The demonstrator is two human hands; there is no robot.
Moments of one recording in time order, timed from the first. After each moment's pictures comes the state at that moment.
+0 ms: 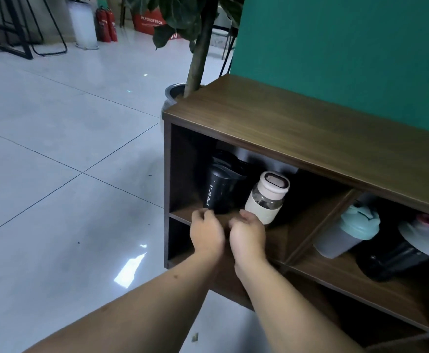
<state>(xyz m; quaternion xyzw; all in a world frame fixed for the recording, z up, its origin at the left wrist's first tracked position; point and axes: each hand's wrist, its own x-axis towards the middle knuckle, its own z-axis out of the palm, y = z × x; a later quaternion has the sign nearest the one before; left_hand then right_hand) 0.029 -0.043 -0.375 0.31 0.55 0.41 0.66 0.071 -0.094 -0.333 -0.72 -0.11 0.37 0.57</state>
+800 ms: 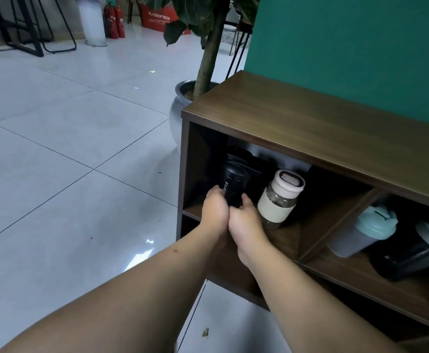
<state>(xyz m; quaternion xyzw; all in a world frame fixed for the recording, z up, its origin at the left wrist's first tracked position) 0.015 -0.002 -0.349 0.27 0.44 0.39 0.76 0.055 -0.066 -0.321 -0.70 -0.20 0.43 0.53</state>
